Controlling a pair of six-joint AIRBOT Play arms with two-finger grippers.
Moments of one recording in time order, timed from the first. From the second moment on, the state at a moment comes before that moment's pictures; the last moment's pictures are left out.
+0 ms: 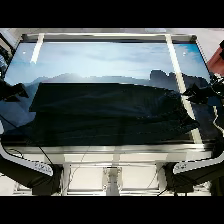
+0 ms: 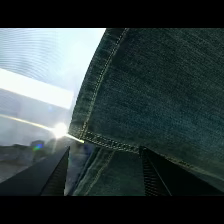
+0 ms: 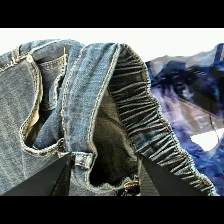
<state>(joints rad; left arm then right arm) 0.51 -1.75 1.75 1.47 -1.50 -1.41 -0.56 -1.64 1.39 -1.09 1.24 1.42</state>
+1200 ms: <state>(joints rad) 0.45 -1.91 1.75 1.19 -1.10 -1.44 -0.41 -1.77 1.39 -0.98 0.99 1.42</state>
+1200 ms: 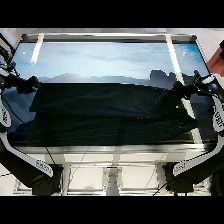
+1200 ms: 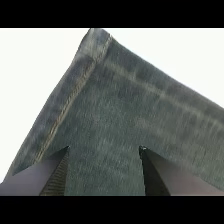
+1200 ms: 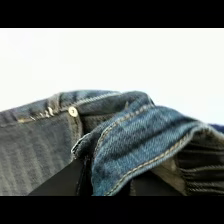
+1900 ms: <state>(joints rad) 0.44 -1.99 1.75 1.17 -0.84 -1.44 -0.41 -1.78 1.39 -0.98 0.96 1.42</state>
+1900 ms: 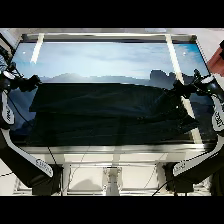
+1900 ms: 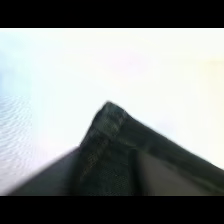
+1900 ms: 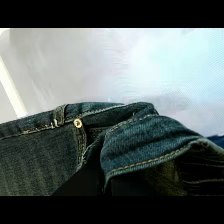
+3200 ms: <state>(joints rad) 0.41 -1.96 1.76 1.02 -0.66 -1.45 -0.58 -1.83 1.72 -1.06 1.11 1.58</state>
